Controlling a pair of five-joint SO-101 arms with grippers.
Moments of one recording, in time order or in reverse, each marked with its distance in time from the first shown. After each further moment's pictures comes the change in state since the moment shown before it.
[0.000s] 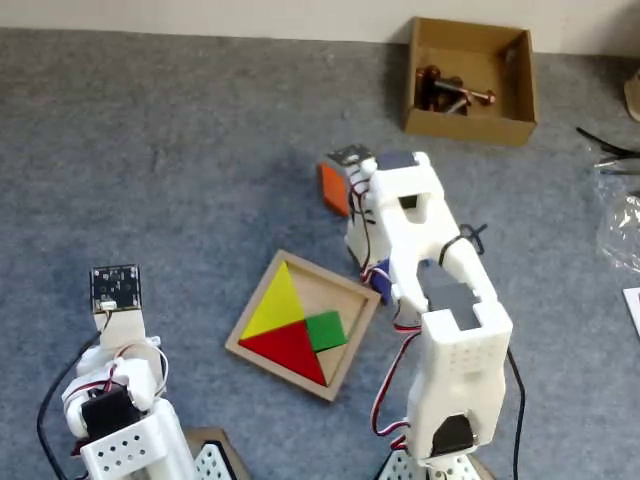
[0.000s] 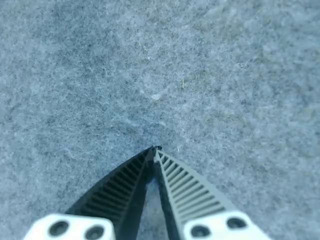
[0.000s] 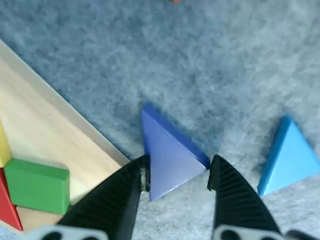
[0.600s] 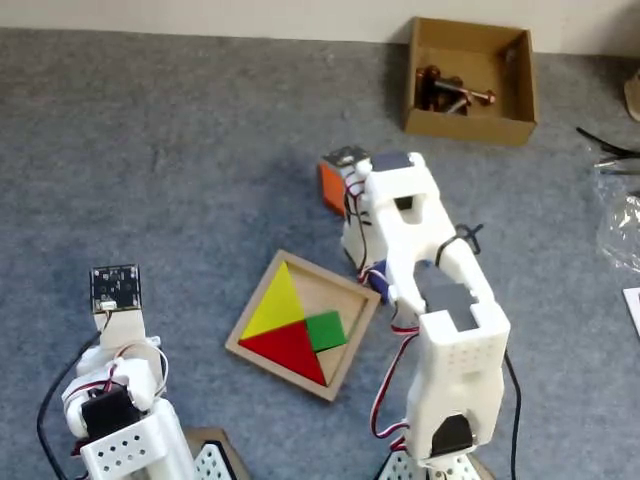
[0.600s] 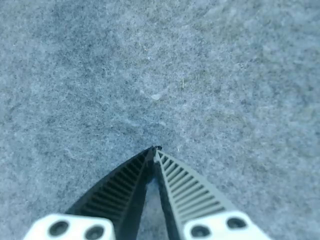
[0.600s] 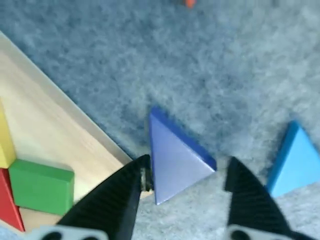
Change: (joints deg) left arm 0.0 0.0 0.0 0.0 0.0; right arm -1.3 -0.3 1.4 -0.5 0.0
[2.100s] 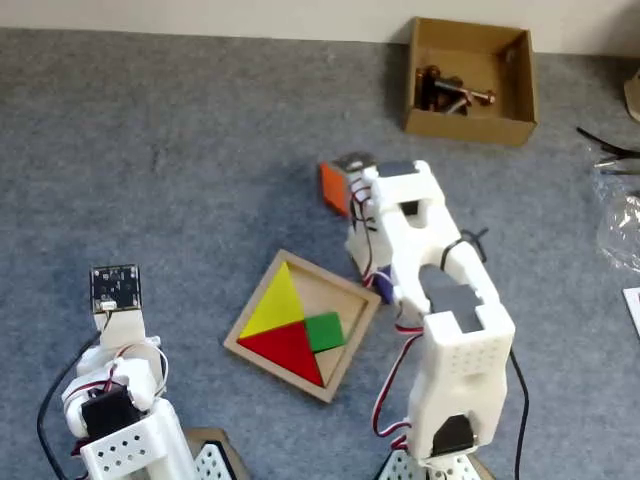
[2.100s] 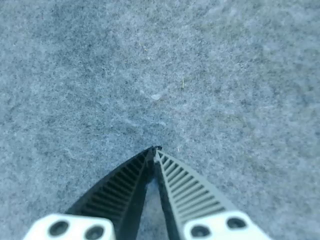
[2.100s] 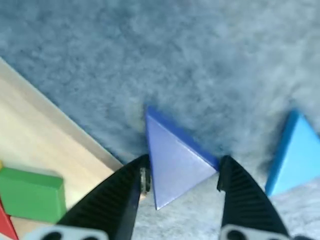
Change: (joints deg) left arm 0.0 0.0 0.0 0.0 0.0; right arm 2.2 -0.4 3.2 -2.8 -2.5
